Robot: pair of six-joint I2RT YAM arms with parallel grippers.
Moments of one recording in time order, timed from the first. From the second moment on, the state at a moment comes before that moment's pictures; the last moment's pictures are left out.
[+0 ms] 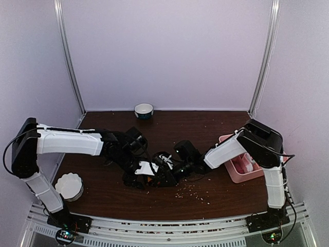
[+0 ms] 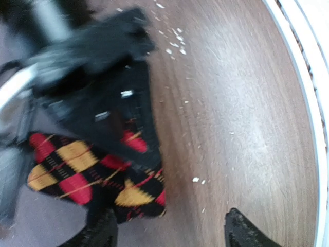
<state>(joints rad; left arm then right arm) -0.91 1.64 1.09 -0.63 0.27 0.90 0.88 2.13 1.10 0.27 -0.75 0.27</state>
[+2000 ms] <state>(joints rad) -0.77 2.16 1.55 -1.11 0.53 0.85 1.11 1.54 0.40 0.72 0.26 0.08</state>
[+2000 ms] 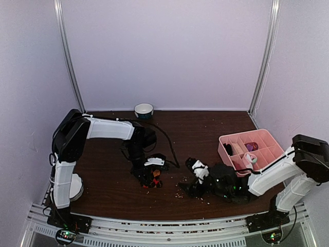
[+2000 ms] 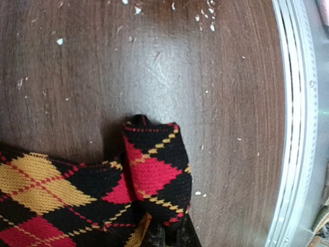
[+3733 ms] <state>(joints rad) -0.71 1.77 1.30 -0.82 0.47 0.79 0.99 2.02 1.03 0.28 -0.44 -0.27</state>
